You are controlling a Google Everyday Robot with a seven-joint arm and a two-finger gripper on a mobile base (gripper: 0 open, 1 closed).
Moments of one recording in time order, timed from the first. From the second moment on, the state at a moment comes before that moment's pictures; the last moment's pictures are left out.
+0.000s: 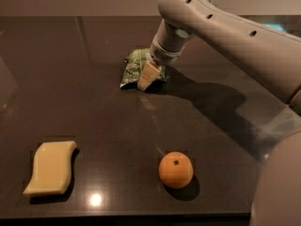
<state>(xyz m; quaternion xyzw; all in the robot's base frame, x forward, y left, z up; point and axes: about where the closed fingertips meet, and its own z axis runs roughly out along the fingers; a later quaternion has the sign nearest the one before) 0.674 -0.020 0.834 -0.47 0.86 0.04 0.21</state>
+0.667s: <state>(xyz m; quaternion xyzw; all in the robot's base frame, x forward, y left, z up) 0.667 -0.022 0.857 -0.46 0.85 0.08 0.23</state>
